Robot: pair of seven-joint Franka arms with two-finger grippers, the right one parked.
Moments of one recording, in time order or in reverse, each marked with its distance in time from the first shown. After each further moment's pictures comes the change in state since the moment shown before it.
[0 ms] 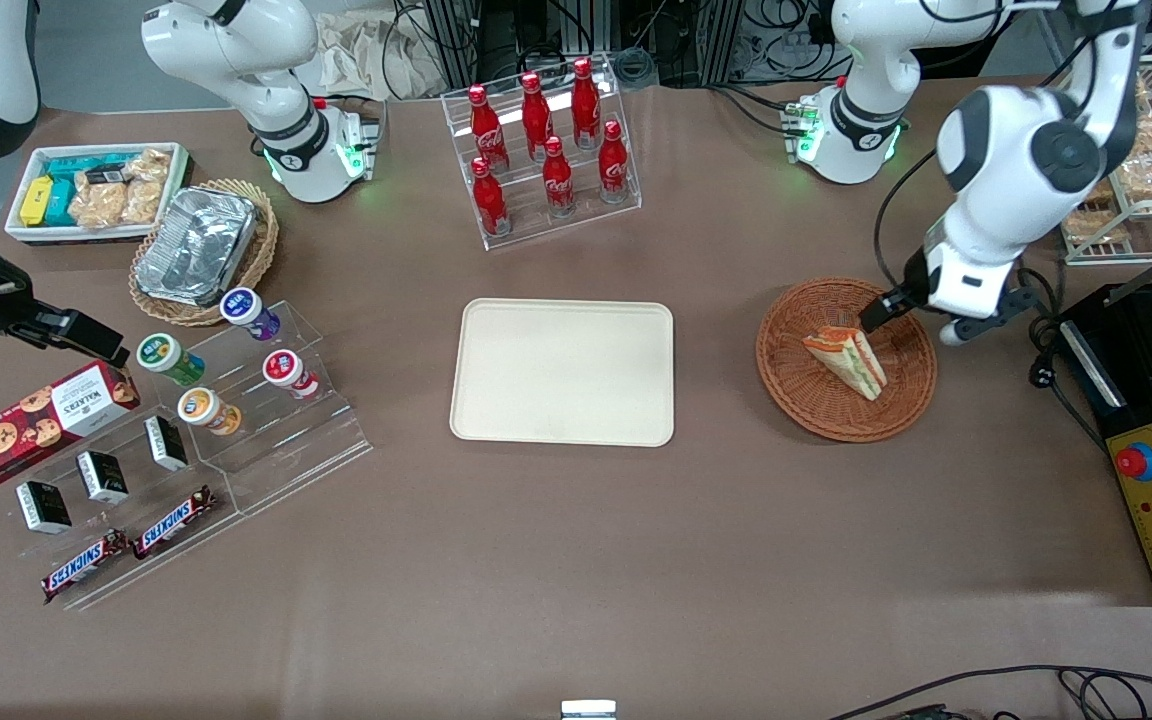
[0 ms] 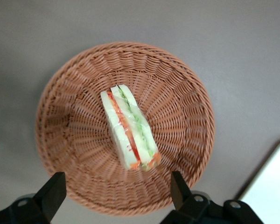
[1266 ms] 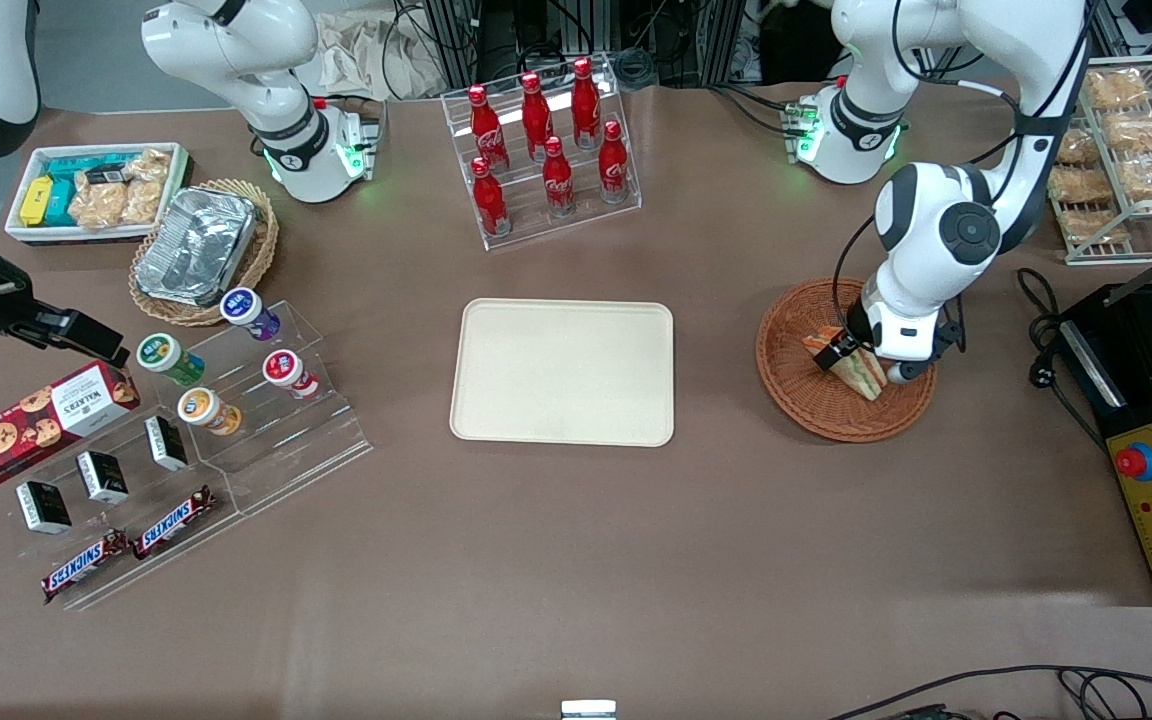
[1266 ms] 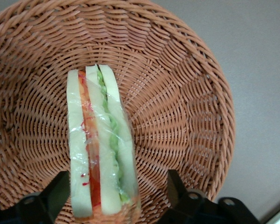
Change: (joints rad) arm -0.028 0.229 -0.037 -0.020 0.007 0.228 -0.204
